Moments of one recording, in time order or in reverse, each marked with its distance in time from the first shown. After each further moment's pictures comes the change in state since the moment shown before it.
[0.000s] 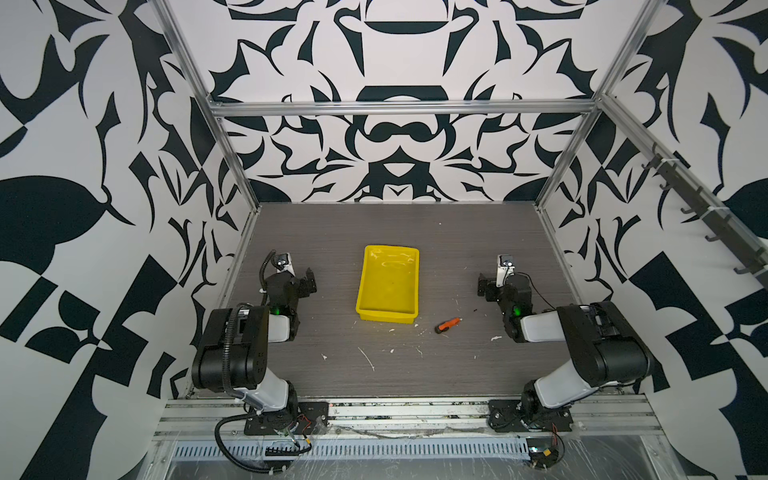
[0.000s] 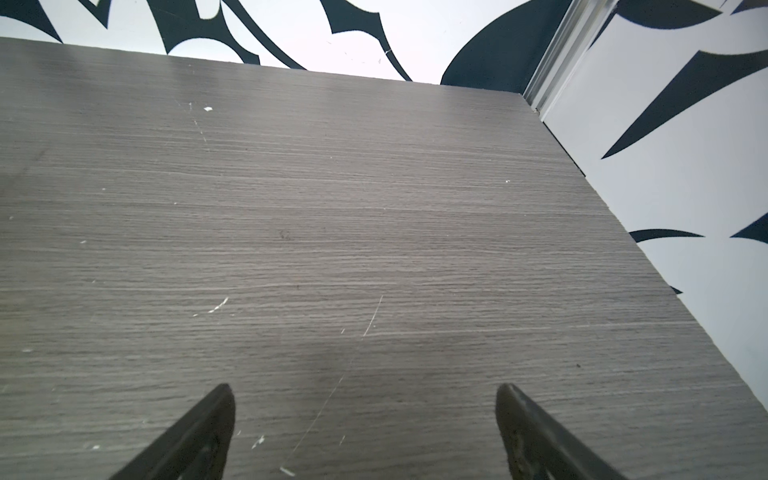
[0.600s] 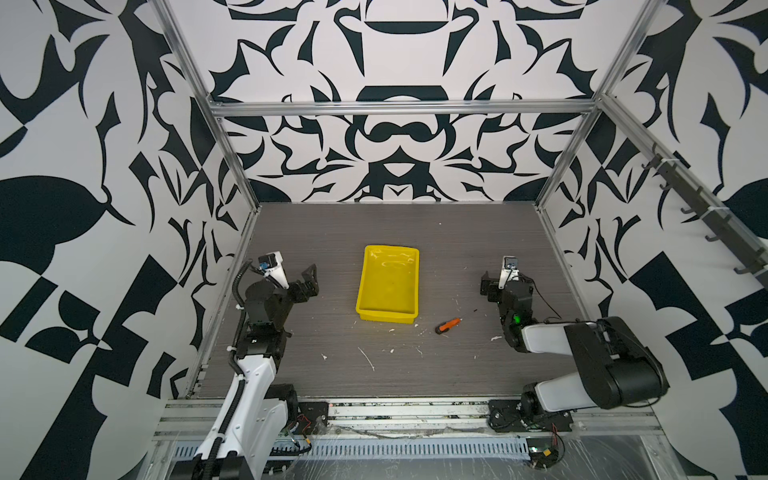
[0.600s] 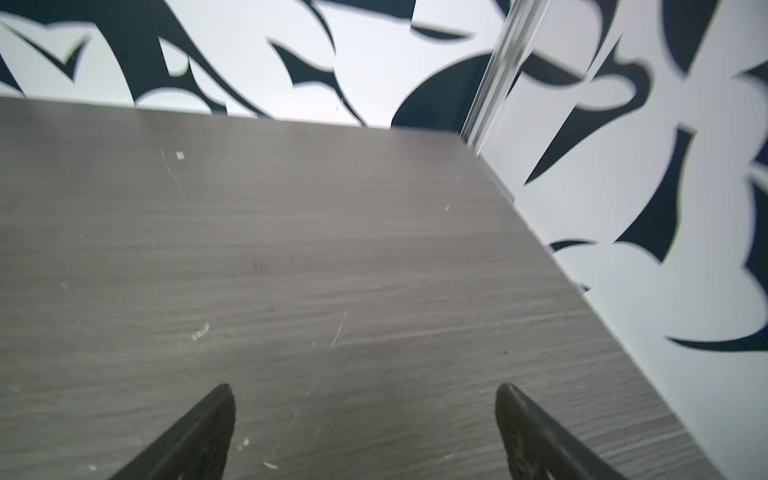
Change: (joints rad) left arm -0.008 -0.797 -0.011 -0.706 0.238 -0.234; right arm 0.097 -0.165 -0.060 0.003 0.241 0.015
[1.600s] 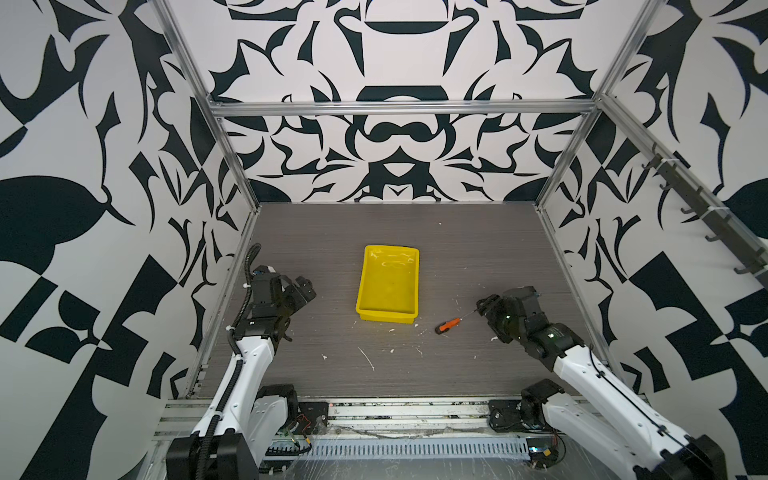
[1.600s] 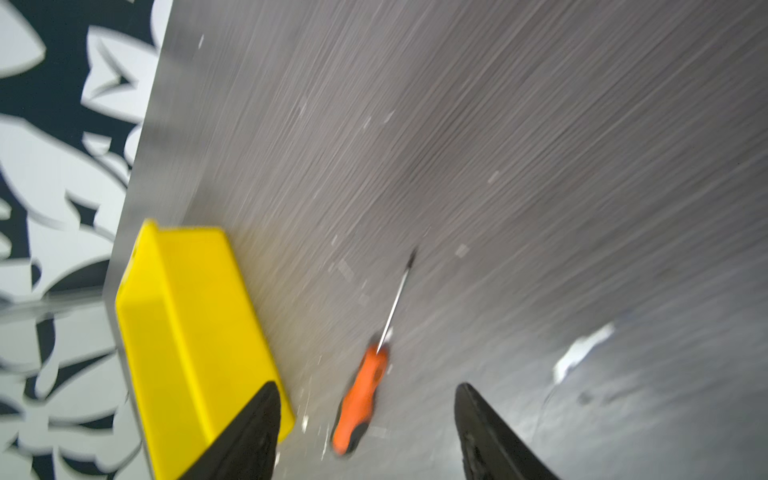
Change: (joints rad) left arm 0.000 0.157 0.177 -0.450 -0.103 -0.300; right arm 0.283 -0.606 0.224 -1.336 -0.311 1.283
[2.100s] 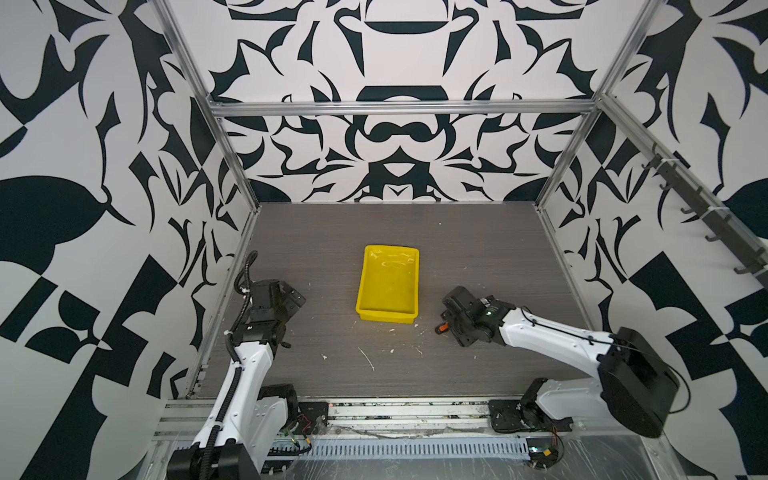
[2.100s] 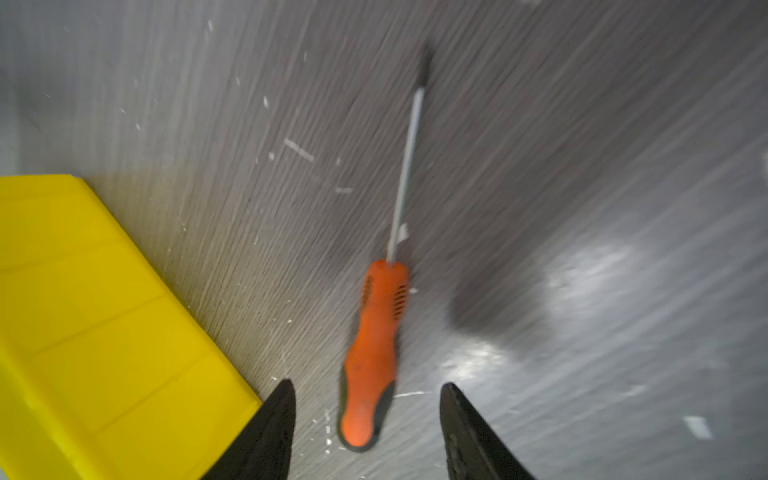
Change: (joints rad) left arm 0.019 -0.050 -0.017 -0.137 -0.221 -0.130; right arm 0.260 0.564 0.187 0.048 0.045 0.421
